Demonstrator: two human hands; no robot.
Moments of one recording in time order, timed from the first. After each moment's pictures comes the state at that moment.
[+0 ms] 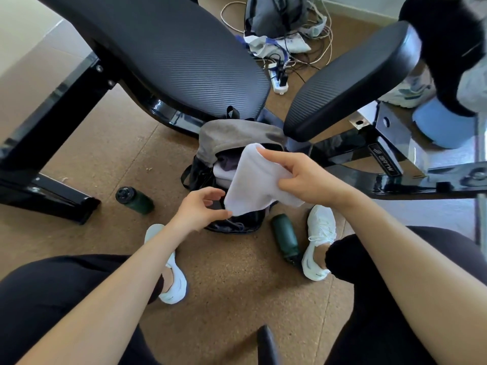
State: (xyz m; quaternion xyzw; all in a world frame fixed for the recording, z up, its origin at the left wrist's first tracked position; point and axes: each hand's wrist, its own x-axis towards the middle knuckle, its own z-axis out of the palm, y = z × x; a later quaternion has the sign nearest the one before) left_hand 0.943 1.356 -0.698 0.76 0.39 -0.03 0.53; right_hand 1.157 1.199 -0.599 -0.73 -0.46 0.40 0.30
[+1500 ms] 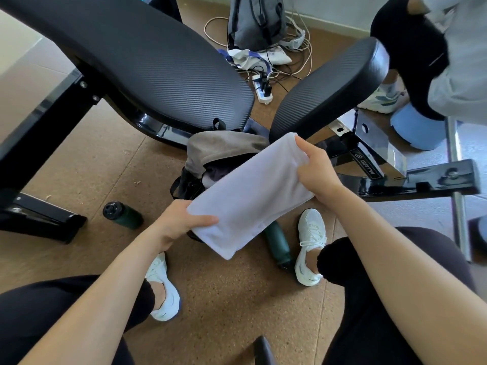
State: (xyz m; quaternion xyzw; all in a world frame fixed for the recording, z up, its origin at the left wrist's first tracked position) left_hand 0.937 1.367 -0.664 0.66 0.39 -0.08 0.64; right_hand 1.194 1.191 -0.618 -0.85 -0.22 0.28 0.38
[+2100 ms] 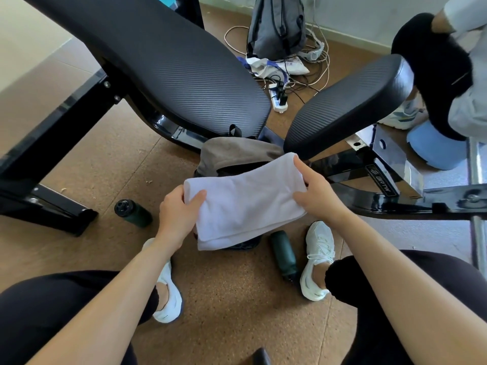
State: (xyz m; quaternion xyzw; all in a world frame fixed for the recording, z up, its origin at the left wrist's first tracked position) left_hand 0.943 1.368 -0.675 0.69 0.54 0.16 0.47; right_hand 1.180 1.194 -0.636 -0.84 -0.30 0.34 0.31
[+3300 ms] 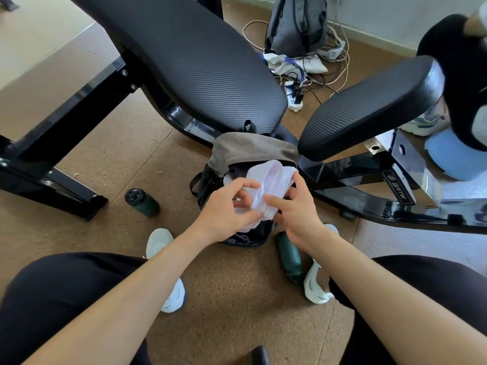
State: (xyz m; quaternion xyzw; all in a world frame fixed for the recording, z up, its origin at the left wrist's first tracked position) left_hand 0.966 1.336 -0.652 0.80 0.26 0.13 0.53; right_hand 1.109 1.221 -0.666 -0.63 -0.10 0.45 0.62
